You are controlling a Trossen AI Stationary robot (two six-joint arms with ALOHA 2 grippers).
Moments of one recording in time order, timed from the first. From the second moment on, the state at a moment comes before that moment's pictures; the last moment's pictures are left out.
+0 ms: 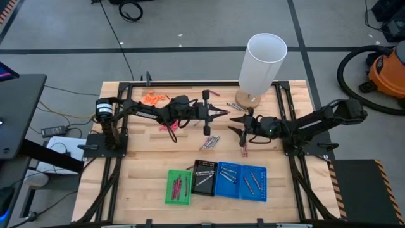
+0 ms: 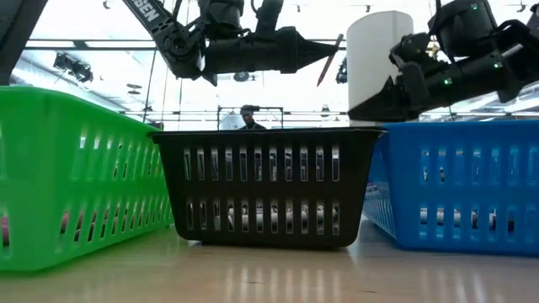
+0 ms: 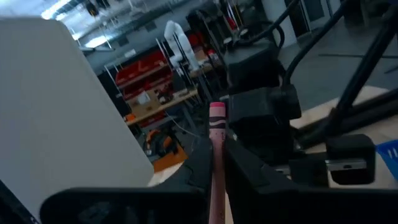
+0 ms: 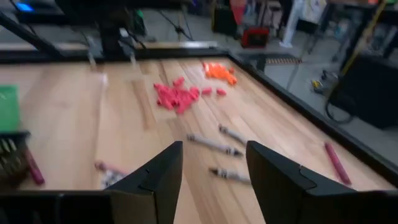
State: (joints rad) left arm 0.20 1.83 1.02 0.96 0.21 0.44; right arm -0.02 1.21 0.22 0.78 0.32 -0.02
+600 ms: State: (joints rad) left arm 0.12 1.86 1.05 1.00 0.22 0.39; right arm -0.03 1.35 0.22 1.07 0.26 -0.10
